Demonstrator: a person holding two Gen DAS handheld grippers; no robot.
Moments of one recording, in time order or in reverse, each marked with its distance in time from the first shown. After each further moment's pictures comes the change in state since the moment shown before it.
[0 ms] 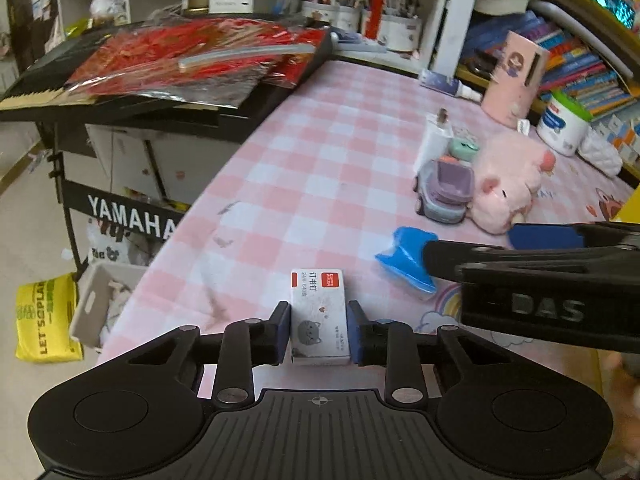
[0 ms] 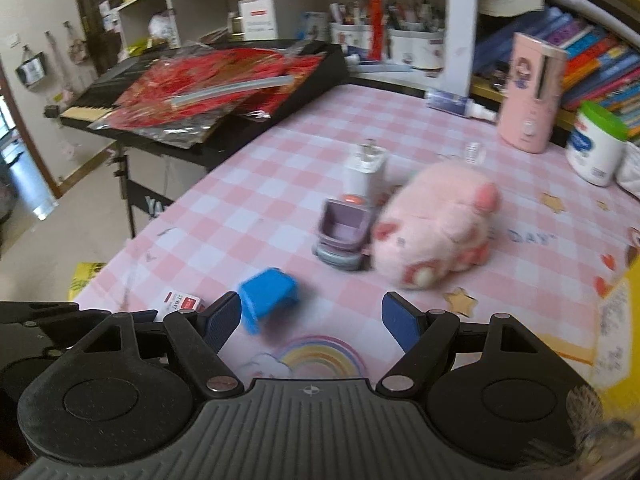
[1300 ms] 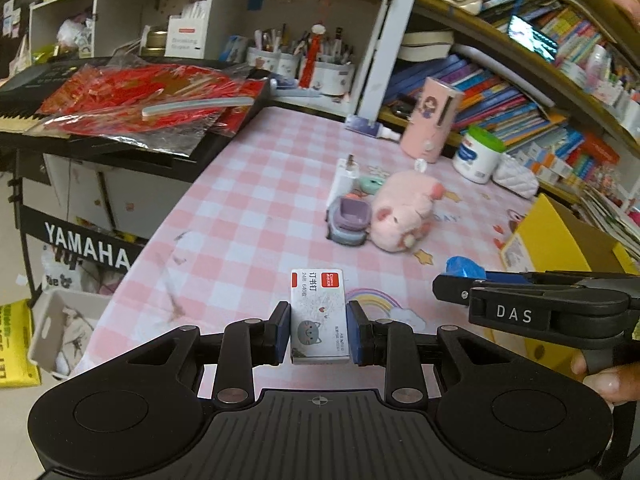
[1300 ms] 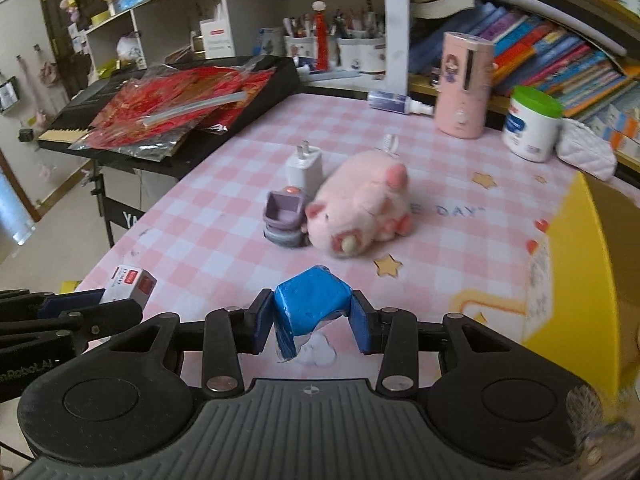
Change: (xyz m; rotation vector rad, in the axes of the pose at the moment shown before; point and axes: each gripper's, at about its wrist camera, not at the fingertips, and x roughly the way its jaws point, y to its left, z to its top) left arm -0.073 -0.014 -0.014 0.028 -0.116 -0.196; right arm -0.074 -0.024 -0.032 0.103 -0.033 -0.118
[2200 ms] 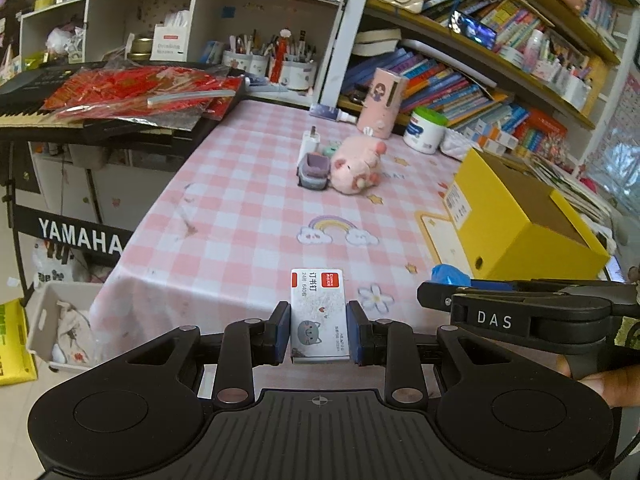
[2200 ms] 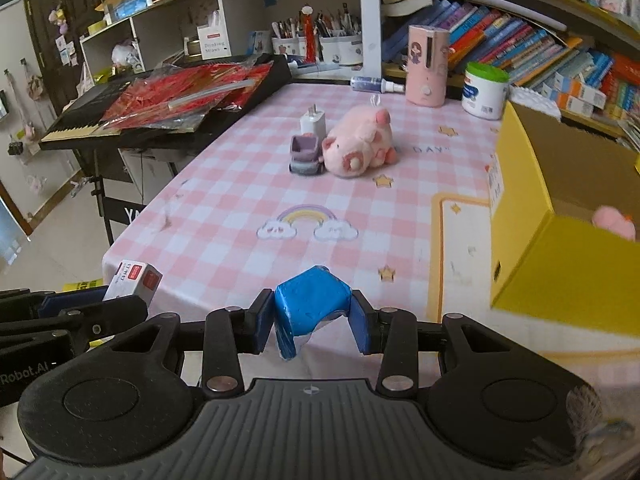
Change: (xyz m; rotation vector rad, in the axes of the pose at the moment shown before) left arm -0.094 0.004 -0.075 0.063 -0.004 -0.087; right arm -0.093 0.050 -0.095 0.081 -0.016 -0.062
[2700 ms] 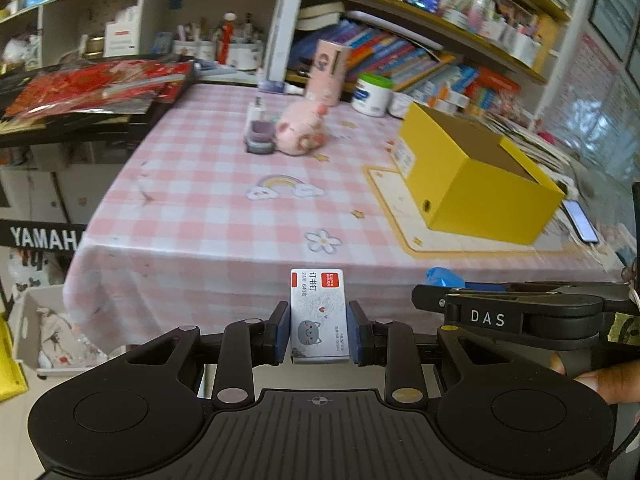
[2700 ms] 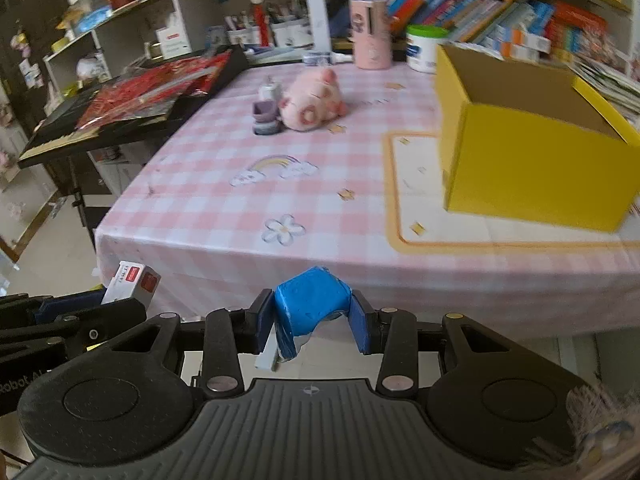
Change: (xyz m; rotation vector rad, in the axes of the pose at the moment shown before) left arm -0.018 -0.026 -0.035 0.111 0.059 -0.101; right arm -0.041 -0.013 -0.061 0.144 0.022 -0.078
